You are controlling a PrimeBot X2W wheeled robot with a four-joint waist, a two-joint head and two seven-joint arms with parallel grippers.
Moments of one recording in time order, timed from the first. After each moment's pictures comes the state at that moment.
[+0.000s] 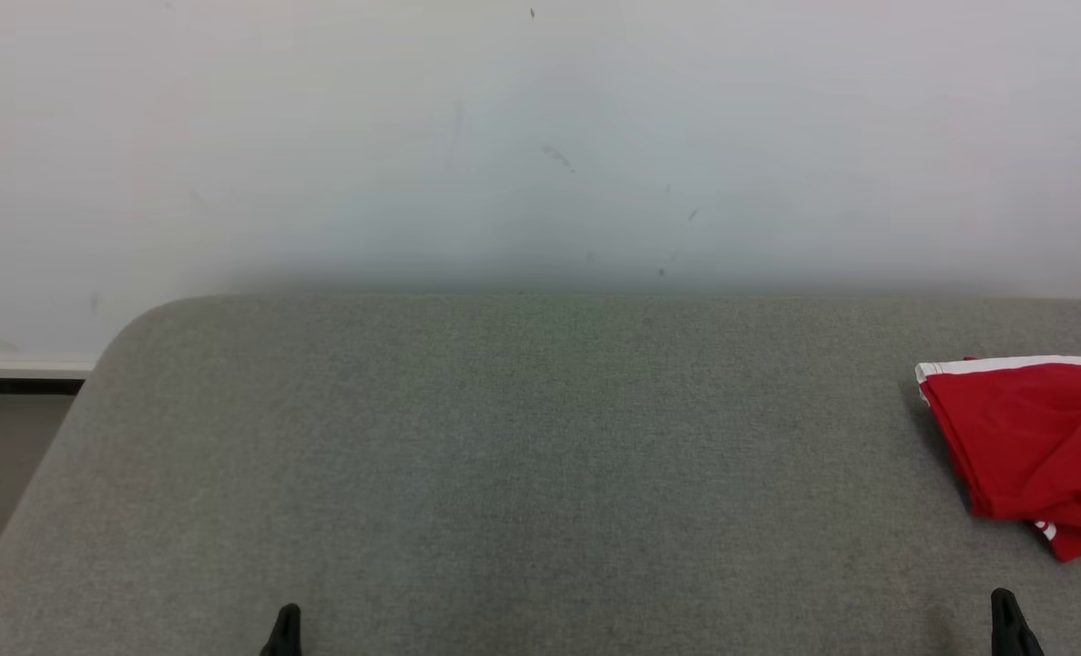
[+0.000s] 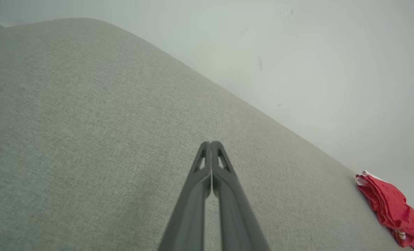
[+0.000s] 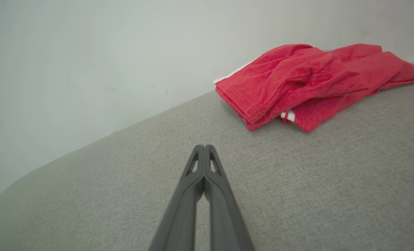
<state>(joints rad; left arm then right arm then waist) 0.10 0.04 -0.01 0.22 -0.54 -0.12 -0.16 0.06 -0.04 -0.10 0.29 0.52 0.13 -0.16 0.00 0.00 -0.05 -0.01</state>
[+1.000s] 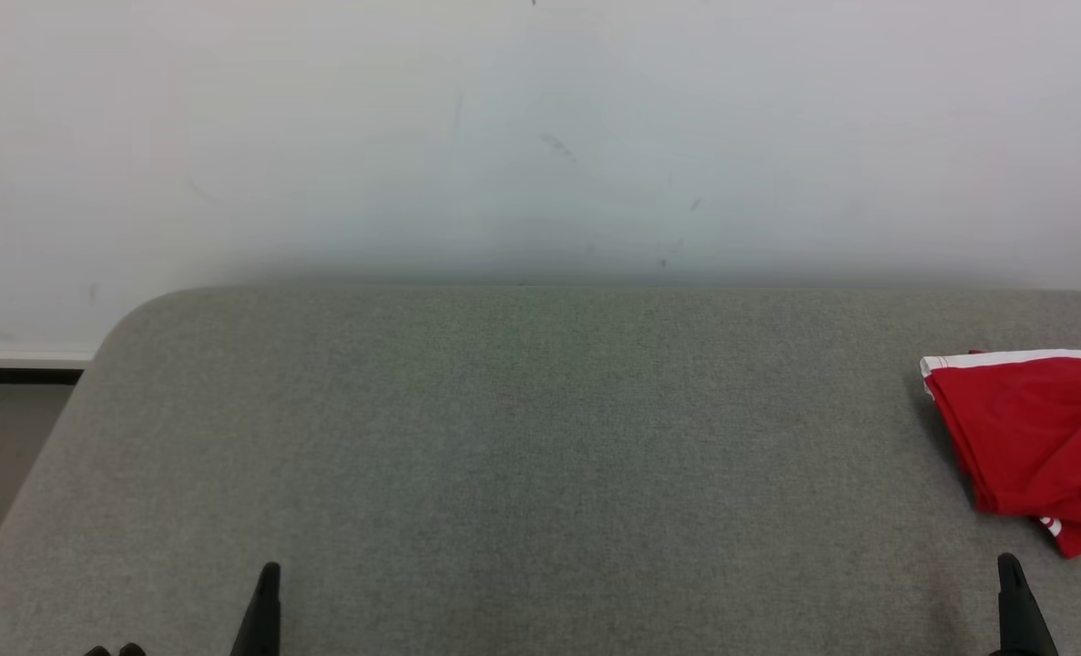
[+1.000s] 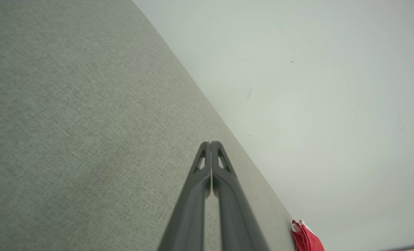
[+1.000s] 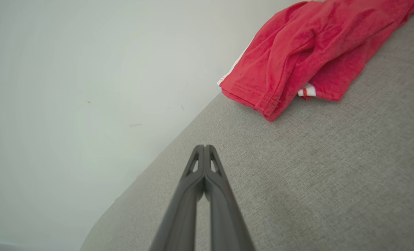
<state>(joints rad) 0.02 0.05 0.03 0.23 -0.96 -0.12 -0.06 0.00 -0.04 -0.11 0.27 0.95 0.13 -0.05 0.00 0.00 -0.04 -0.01</state>
